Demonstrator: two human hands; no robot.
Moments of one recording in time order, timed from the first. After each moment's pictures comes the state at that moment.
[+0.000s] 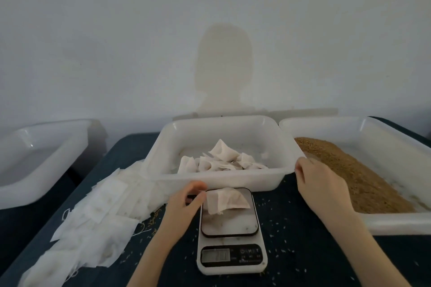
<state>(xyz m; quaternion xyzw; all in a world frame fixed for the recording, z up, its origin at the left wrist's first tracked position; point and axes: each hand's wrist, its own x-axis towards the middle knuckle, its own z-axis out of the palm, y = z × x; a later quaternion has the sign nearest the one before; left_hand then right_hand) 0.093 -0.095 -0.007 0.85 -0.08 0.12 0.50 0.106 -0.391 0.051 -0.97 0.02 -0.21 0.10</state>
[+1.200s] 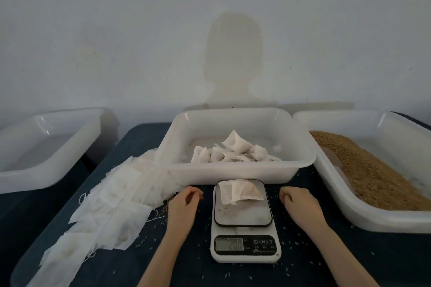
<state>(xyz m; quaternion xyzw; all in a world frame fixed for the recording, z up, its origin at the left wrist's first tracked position) 0.094 -0.077 -0.050 0.86 0.08 0.16 0.47 0.124 -0.355 -0.037 -0.97 0.00 -0.01 0.25</state>
